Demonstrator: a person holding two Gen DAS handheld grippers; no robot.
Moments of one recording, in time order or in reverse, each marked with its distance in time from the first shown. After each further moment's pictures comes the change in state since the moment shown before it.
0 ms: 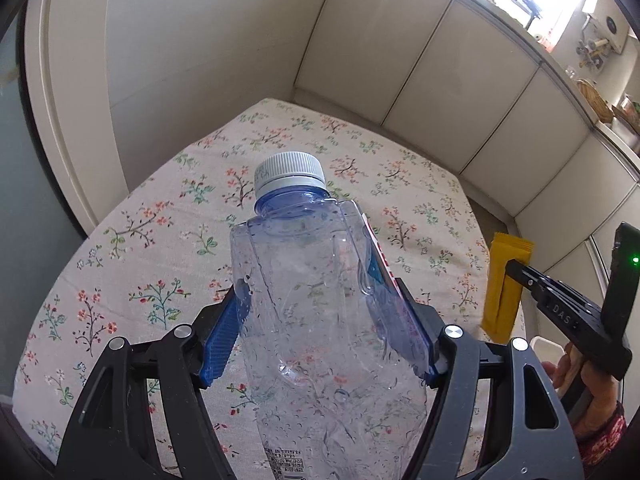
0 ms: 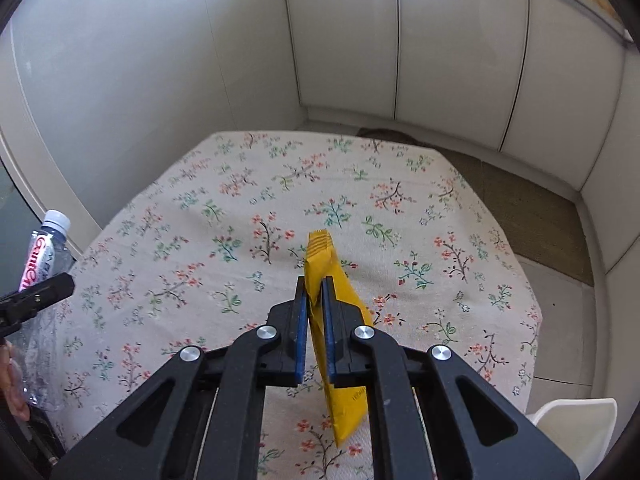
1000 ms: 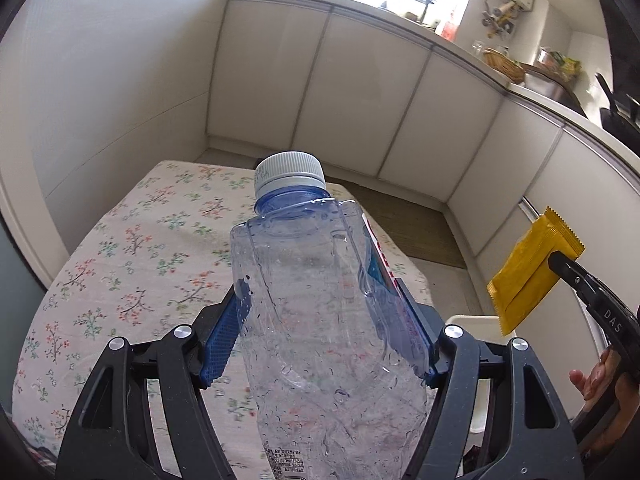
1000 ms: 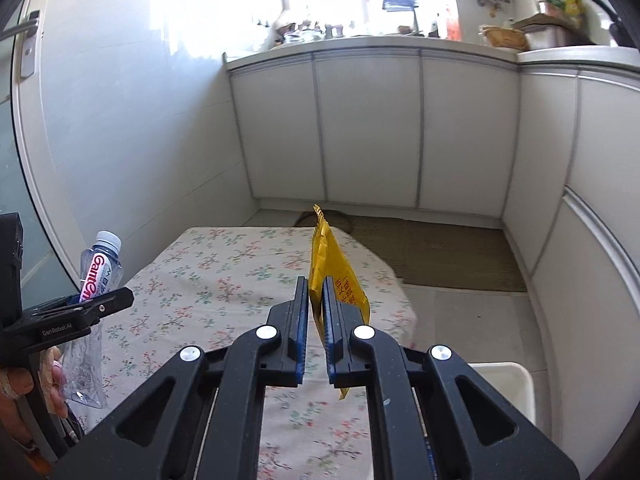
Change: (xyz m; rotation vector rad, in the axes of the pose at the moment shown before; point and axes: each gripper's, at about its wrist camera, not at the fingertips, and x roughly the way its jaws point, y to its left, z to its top) left arm -0.060 -0.142 -0.025 0.229 -0.105 -0.154; right arm -0.212 -0.083 -0.051 0.131 -0.301 -0.152
